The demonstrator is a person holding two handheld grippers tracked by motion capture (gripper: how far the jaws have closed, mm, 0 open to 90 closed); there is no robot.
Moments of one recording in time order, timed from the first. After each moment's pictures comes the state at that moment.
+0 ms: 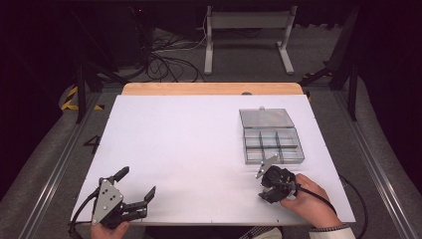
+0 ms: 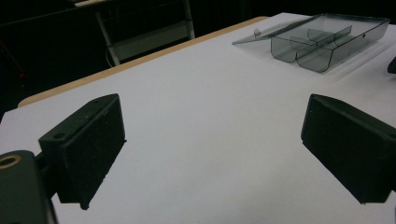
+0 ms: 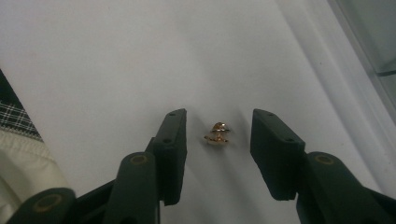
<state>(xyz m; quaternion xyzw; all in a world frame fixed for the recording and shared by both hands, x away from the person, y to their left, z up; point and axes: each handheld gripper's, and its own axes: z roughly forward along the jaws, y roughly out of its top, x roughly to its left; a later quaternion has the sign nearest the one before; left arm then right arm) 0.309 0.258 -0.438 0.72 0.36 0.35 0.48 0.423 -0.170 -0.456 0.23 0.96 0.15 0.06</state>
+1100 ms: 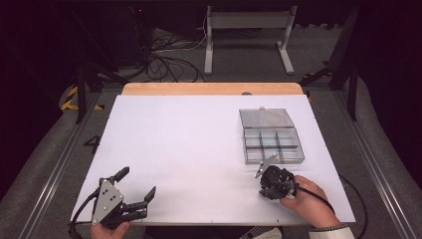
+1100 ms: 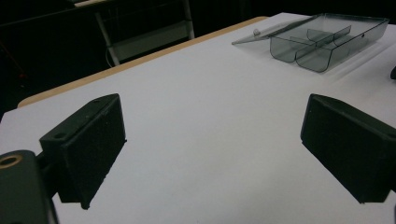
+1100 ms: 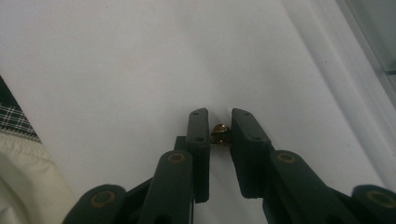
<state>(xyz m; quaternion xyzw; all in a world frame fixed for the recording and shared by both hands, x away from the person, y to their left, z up) 0.309 0.258 -0.437 0.72 0.35 0.35 0.48 0.424 -0.168 -0.458 0.23 0.96 0.14 0.06</state>
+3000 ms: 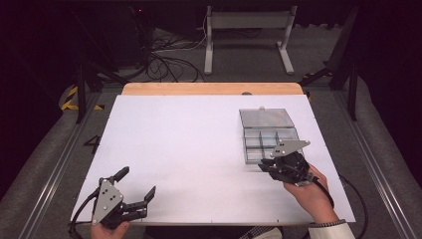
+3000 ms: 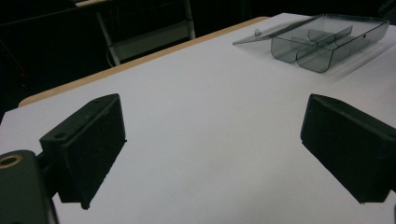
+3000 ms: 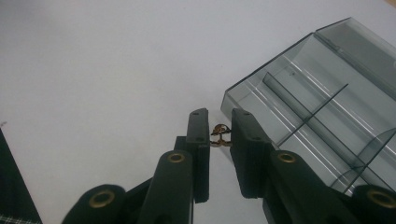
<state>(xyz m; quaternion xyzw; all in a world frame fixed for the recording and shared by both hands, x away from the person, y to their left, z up) 0.309 0.258 -0.437 0.72 0.36 0.35 0.48 0.427 -0.190 -0.403 0.27 0.89 0.34 0.16</state>
